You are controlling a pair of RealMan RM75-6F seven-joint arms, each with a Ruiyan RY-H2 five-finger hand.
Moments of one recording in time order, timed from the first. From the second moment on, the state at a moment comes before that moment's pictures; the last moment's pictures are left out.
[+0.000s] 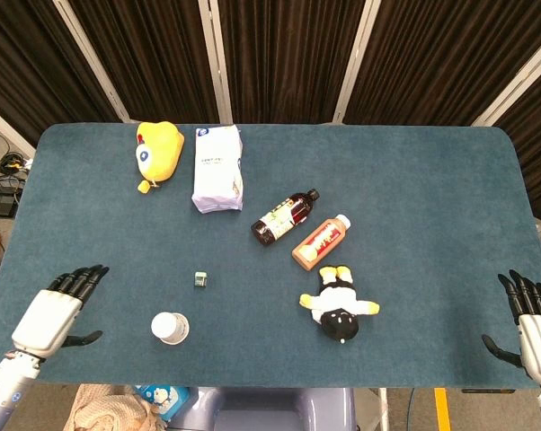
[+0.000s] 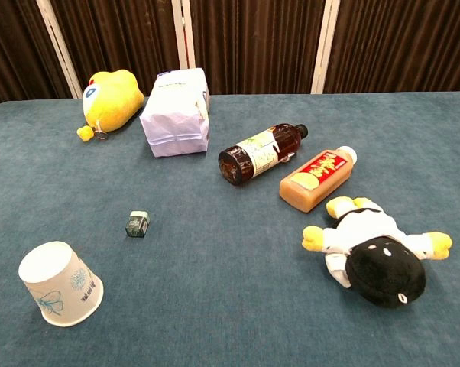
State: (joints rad) left arm -0.21 -1.12 0.05 -1.73 1.64 1.30 0.25; right arm 0.01 -1.03 0.03 -1.67 -1.49 1.47 -0.01
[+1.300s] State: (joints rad) left arm -0.37 -1.36 0.02 -1.78 1.49 1.10 0.48; right arm 0.00 -1.03 0.03 -1.67 -1.48 1.48 0.00
